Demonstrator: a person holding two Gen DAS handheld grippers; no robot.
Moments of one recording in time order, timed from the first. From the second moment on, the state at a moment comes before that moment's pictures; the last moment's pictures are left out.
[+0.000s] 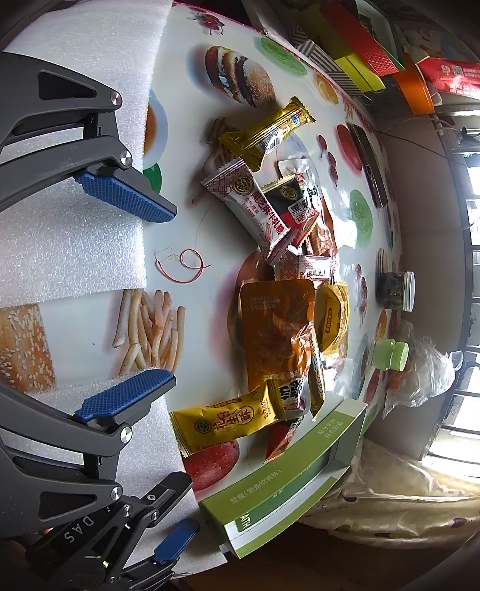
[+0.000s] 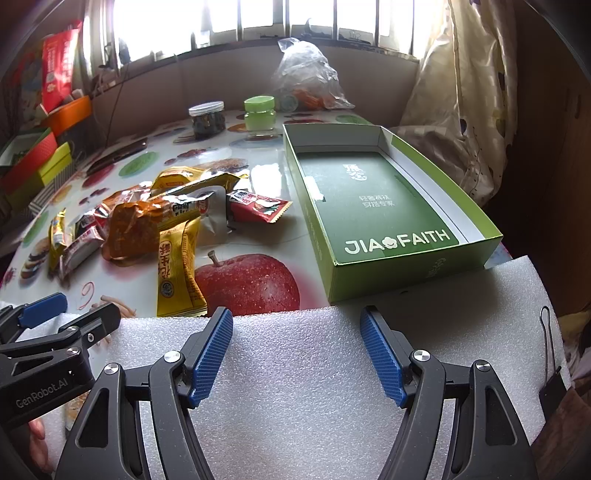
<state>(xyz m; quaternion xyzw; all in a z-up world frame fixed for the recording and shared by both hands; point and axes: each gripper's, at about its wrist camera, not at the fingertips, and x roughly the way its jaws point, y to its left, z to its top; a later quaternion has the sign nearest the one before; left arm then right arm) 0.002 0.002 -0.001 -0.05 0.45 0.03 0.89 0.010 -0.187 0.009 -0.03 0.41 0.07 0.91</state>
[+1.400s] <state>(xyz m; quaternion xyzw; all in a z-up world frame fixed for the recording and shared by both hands) 0.000 0.000 0.002 -0.05 0.44 0.03 0.89 0.007 -0.188 0.010 -0.03 0.40 0.07 0.91</state>
